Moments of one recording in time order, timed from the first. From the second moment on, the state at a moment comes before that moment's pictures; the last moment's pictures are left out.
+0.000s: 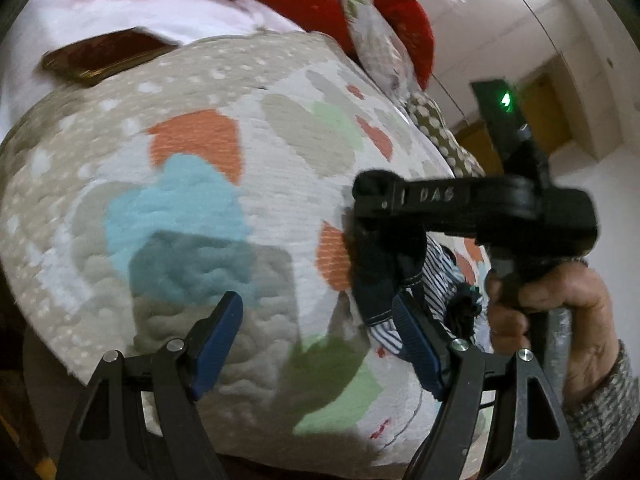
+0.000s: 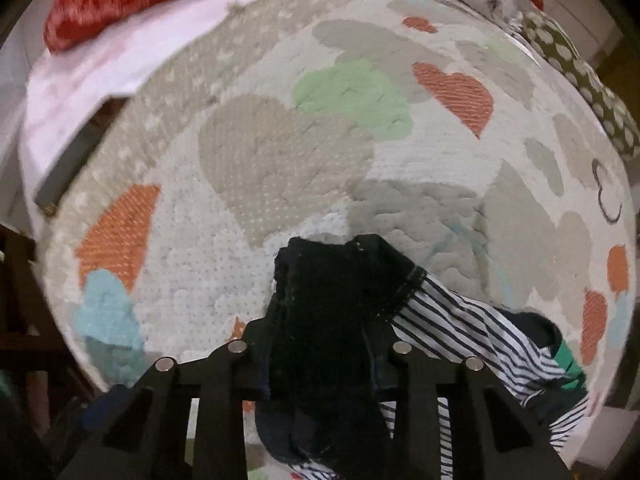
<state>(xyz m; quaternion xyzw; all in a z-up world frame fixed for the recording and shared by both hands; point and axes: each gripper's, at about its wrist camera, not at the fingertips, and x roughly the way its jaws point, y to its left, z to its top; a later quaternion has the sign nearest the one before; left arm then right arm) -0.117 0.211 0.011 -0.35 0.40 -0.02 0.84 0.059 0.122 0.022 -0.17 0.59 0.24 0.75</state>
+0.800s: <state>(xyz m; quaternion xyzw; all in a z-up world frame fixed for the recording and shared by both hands) -0.053 0.102 0.047 -0.19 0.41 -0.04 0.89 0.060 0.022 0.064 0.05 0.58 0.35 0.73</state>
